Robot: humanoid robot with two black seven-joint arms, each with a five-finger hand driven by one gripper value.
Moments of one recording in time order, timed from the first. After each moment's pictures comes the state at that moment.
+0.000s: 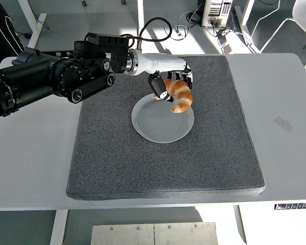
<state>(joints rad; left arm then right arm) -1.52 0.00 0.36 -0.63 0.96 -0.14 -0.41 -0.11 0.00 -0.08 0.12 -0.07 0.00 0.35</state>
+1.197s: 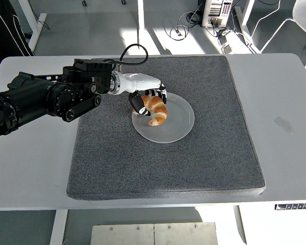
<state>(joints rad) -1.39 0.00 0.44 -0.54 0.94 -0.08 -0.40 -0.11 0.00 -0.08 0.12 -0.07 0.00 0.35</state>
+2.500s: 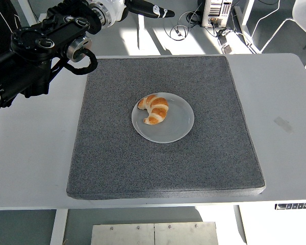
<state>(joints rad) -1.41 0.07 -0.13 -0.49 0.16 -0.09 -0.24 -0.11 0.00 -0.09 0.13 -0.07 0.01 0.35</state>
